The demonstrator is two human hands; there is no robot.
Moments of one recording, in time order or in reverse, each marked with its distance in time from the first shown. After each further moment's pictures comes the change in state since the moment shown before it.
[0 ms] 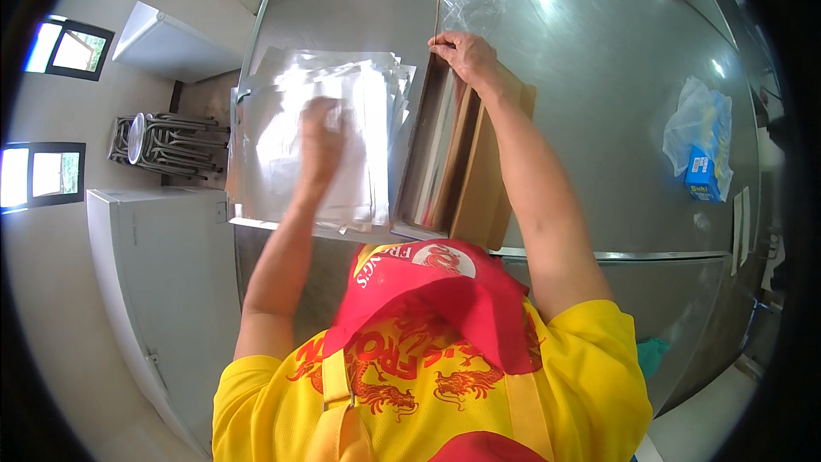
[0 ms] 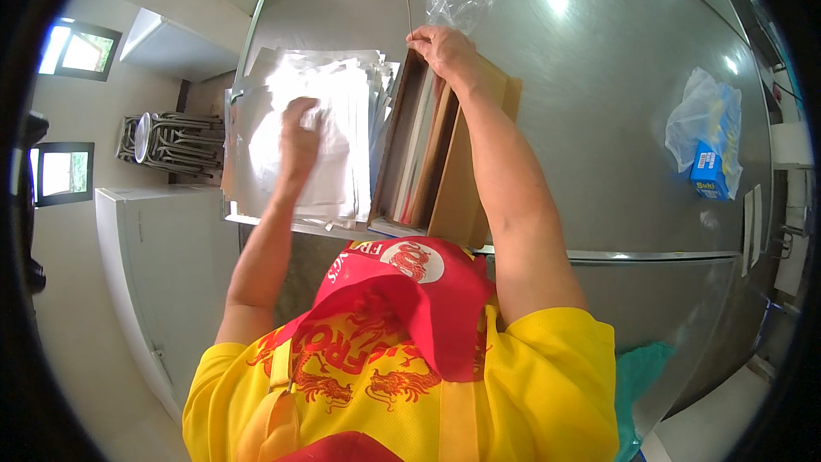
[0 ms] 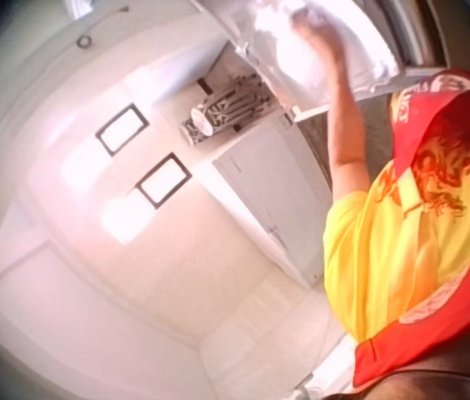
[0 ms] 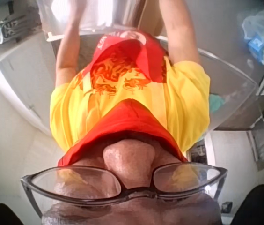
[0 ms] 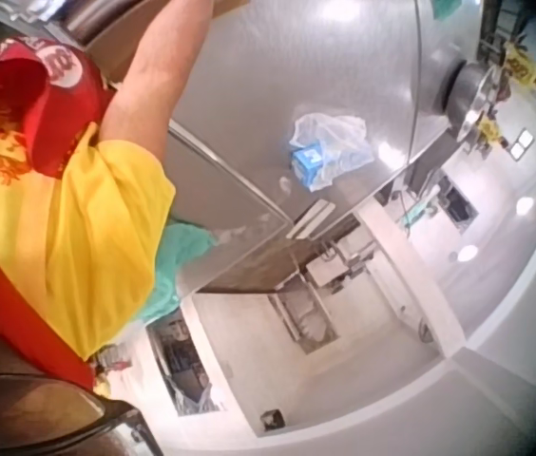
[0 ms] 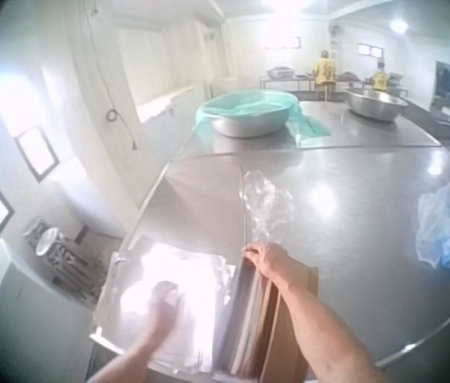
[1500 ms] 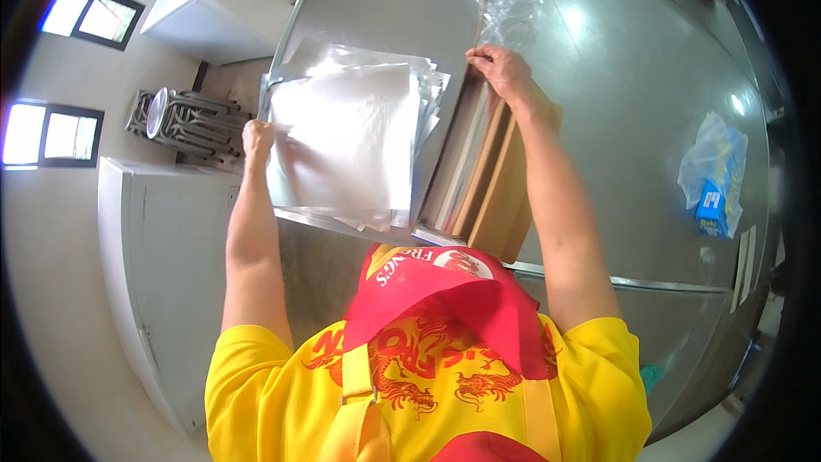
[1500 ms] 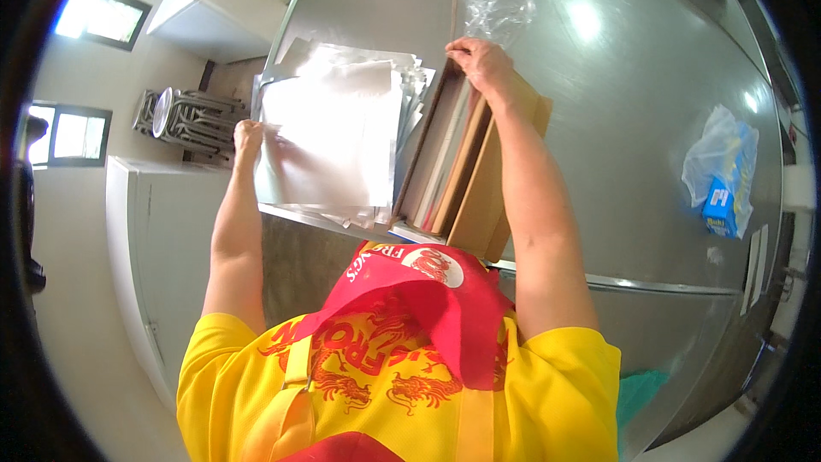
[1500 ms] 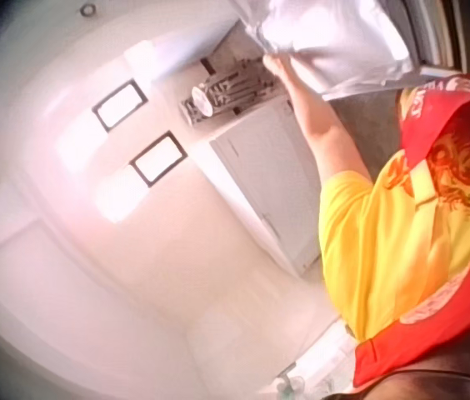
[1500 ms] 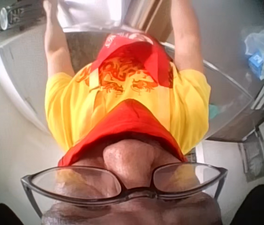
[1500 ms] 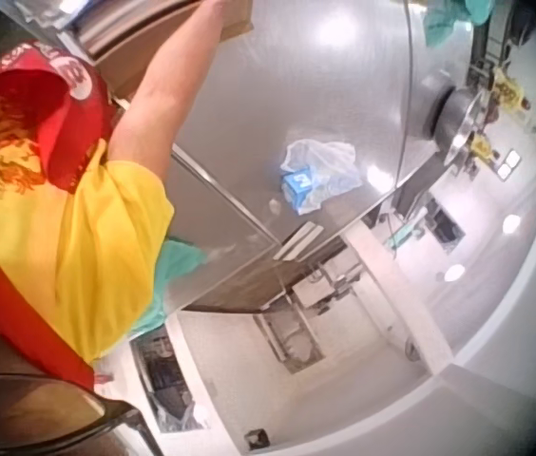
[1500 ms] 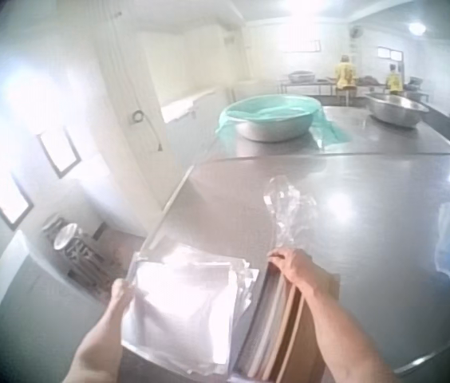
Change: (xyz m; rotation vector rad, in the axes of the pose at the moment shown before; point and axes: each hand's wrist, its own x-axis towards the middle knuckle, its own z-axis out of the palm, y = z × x) left_hand 0.011 -0.215 -0.133 0.539 -0.197 -0.865; right_hand 0.006 0.000 0.004 -0.010 -0.010 -0.034
